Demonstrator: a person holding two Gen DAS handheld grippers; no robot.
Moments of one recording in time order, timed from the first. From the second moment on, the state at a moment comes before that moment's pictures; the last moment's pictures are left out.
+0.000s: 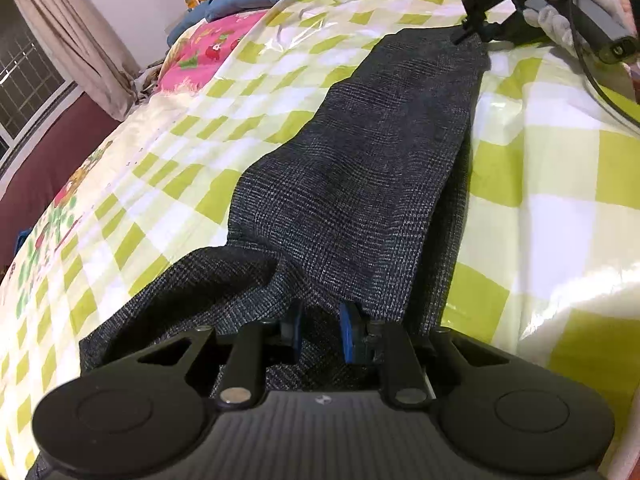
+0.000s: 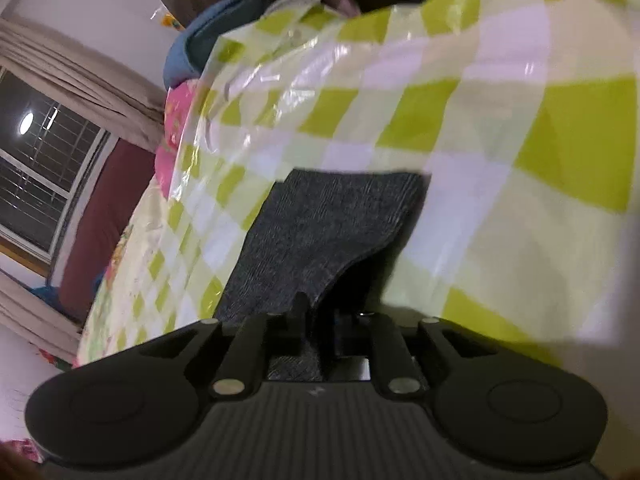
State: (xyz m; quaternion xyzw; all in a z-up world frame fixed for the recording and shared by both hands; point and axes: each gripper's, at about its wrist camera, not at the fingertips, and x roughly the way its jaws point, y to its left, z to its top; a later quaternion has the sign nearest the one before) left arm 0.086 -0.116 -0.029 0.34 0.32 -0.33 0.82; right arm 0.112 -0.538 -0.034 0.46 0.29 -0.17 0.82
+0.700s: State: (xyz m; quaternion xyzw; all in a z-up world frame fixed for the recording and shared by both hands) left arm 0.090 -0.112 -0.029 0.33 0.33 -0.32 0.82; right arm 0.140 -0.547 -0.033 0.42 0.32 -0.16 0.83
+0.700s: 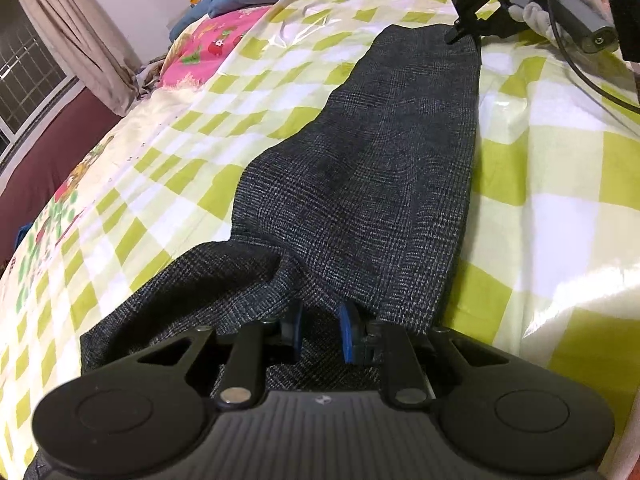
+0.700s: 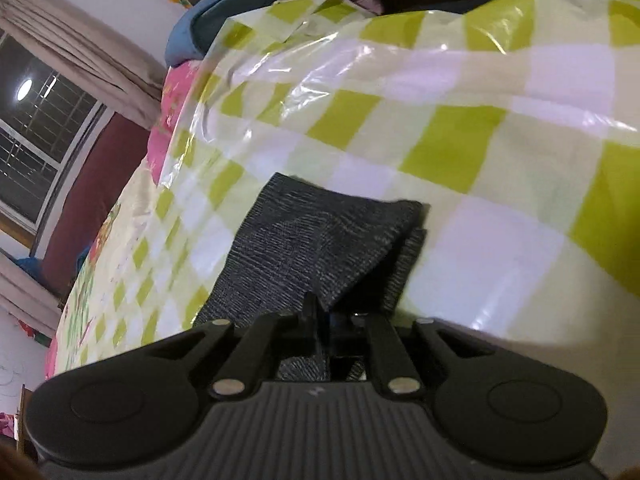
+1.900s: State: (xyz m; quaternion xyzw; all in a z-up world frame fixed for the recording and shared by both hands) left arm 0.089 -0.144 -0.020 0.32 0.32 -0.34 0.83; right arm 0.097 -0.595 -0.031 0.54 0.16 -0.19 0.80
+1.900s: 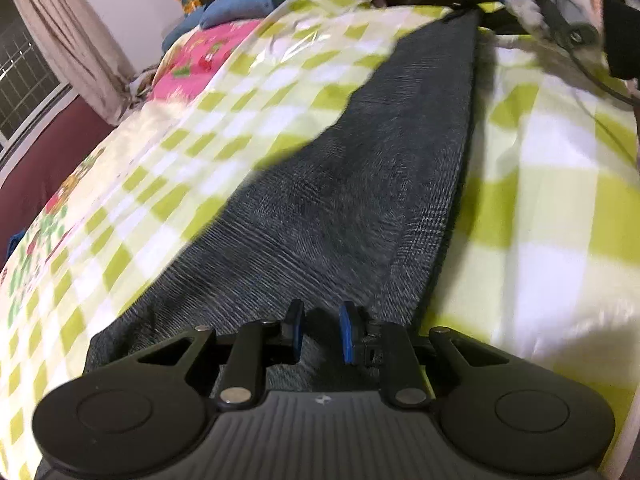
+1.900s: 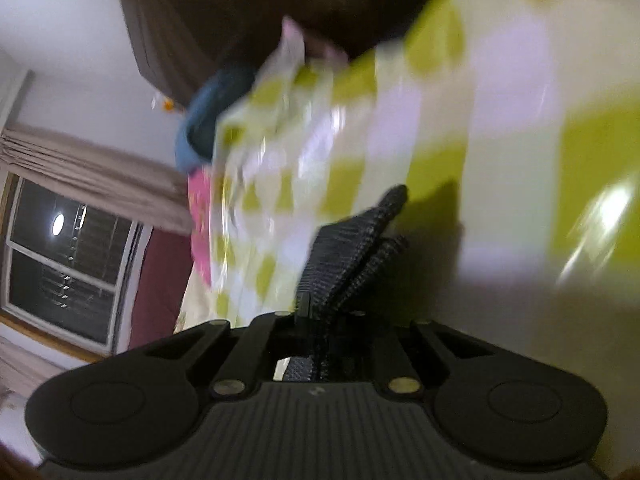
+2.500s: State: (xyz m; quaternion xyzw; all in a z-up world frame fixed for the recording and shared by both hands) left arm 0.081 -0.122 -0.023 0.27 0.33 -0.33 0.84; right arm 0.068 -0.561 0.032 0.39 0.17 -0.22 0.88
